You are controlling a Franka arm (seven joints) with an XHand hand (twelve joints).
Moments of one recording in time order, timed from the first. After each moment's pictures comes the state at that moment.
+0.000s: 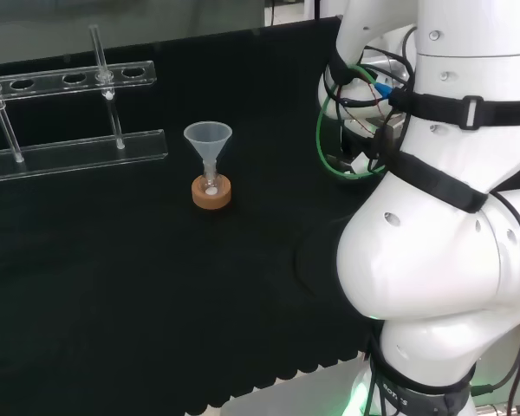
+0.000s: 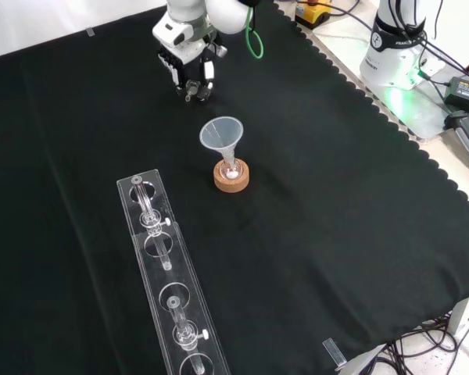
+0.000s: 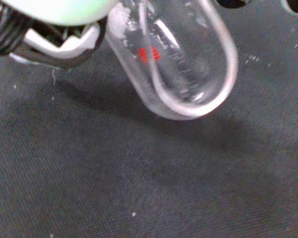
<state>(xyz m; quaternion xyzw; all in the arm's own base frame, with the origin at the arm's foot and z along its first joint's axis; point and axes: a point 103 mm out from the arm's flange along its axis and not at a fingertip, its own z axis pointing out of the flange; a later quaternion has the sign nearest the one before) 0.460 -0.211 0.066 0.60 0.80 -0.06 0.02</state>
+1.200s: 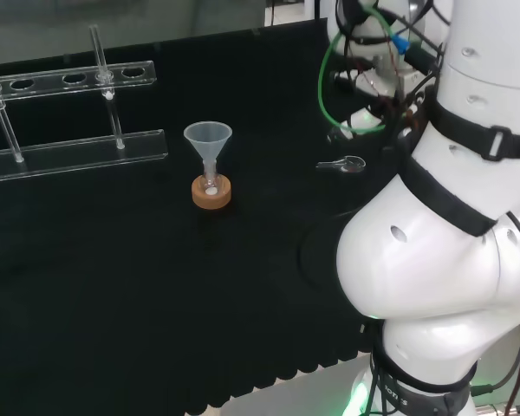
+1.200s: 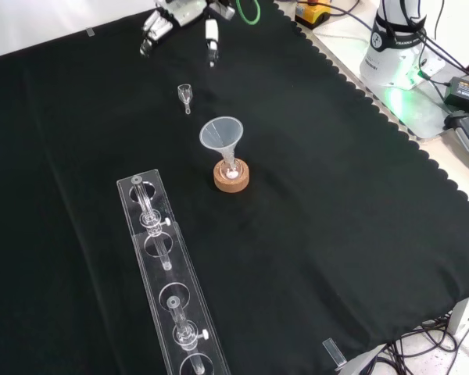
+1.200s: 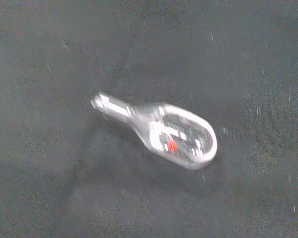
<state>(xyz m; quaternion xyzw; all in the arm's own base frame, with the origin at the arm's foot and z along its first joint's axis) 0.437 -0.201 0.179 0.65 0.76 -0.06 -0.05</state>
